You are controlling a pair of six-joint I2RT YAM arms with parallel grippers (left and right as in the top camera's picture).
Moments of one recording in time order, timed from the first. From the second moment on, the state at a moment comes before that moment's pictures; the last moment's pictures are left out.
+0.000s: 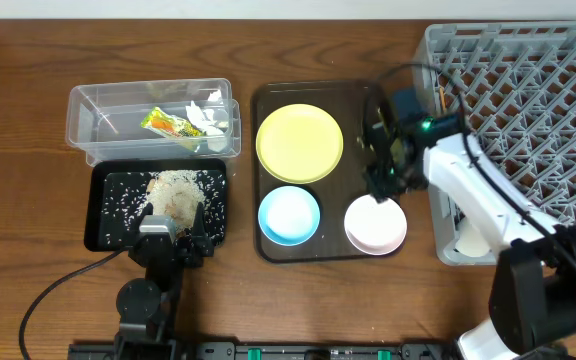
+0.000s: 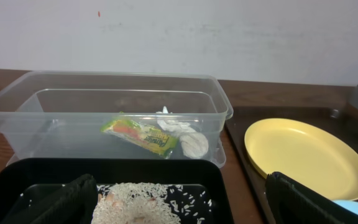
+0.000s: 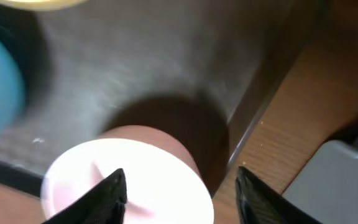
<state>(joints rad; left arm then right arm) -0.09 0.01 0.03 -0.14 -0.05 -0.09 0.35 1.75 1.25 -0.96 -0.07 -0.06</state>
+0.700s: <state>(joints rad) -0.09 0.01 0.03 -0.14 -0.05 -0.09 0.35 1.75 1.13 -0.91 -0.04 0.00</state>
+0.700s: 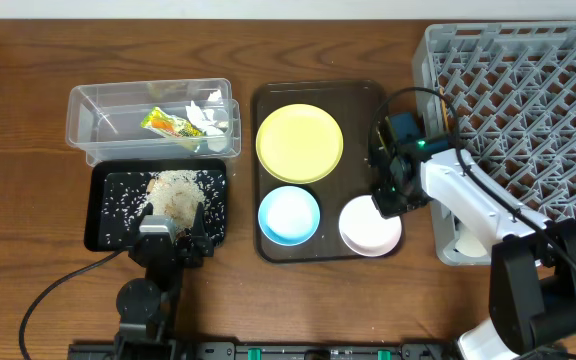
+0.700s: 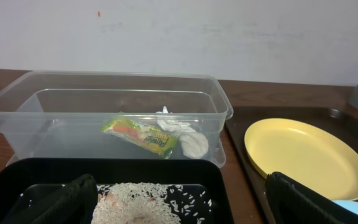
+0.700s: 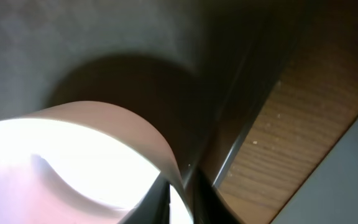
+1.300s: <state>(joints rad) -0.09 0.01 0.03 -0.14 -0.05 -0.09 0.31 1.52 1.29 -0.97 0.33 0.26</state>
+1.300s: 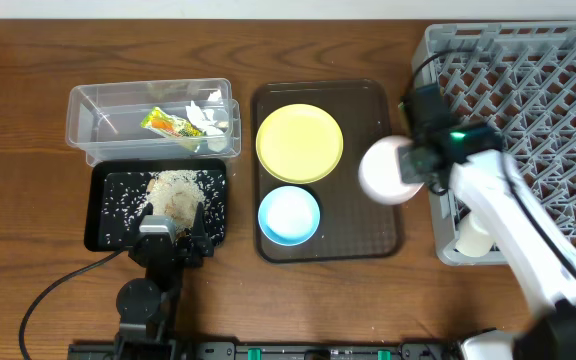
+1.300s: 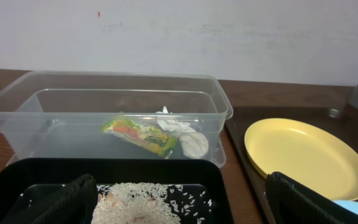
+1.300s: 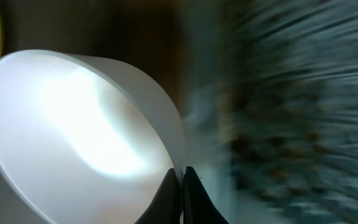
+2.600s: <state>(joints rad) -0.09 0.01 0.03 -0.14 -0.05 -0.09 0.18 1.77 1.31 -0.80 1.18 0.22</state>
